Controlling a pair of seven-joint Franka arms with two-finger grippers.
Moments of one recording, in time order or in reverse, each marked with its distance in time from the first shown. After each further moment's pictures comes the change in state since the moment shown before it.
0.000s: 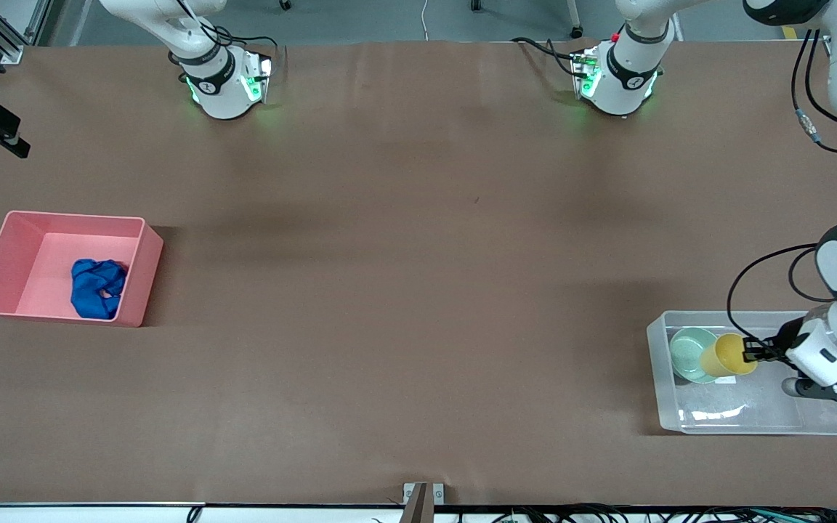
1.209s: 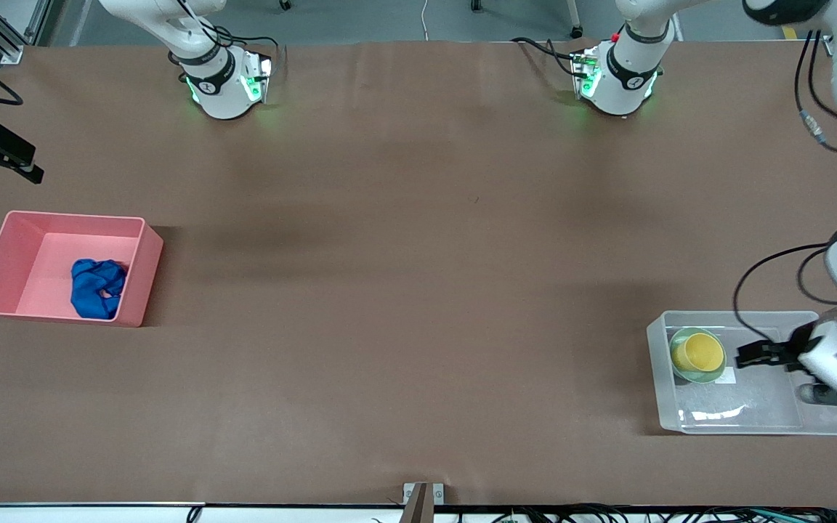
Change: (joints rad) left arm -0.003 -0.120 -0.012 0.050 0.000 -0.050 -0.007; right arm 0.010 0.053 -0.004 0.000 0.001 0.049 0.000
